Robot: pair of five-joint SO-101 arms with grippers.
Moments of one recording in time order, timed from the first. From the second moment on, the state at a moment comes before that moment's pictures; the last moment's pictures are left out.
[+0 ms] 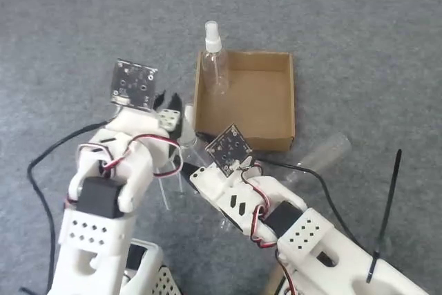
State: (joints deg) left arm 6.7 -59.1 48.0 57.0 3.8; right arm -49.1 -50.3 75.5 5.6 -0.7
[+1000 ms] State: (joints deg) left arm -4.3 -59.5 44.7 63.6 4.5; right arm -48.3 -50.3 76.0 5.6 -0.7
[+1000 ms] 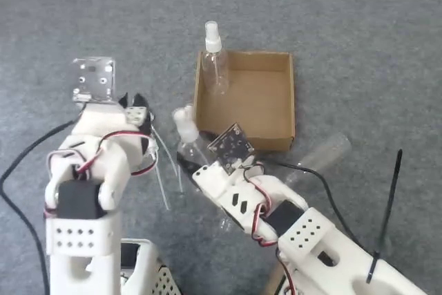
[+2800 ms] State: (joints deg) left arm 3.6 -75.9 75.0 48.5 8.6; right arm -34.6 -33.7 18.2 49.7 4.2
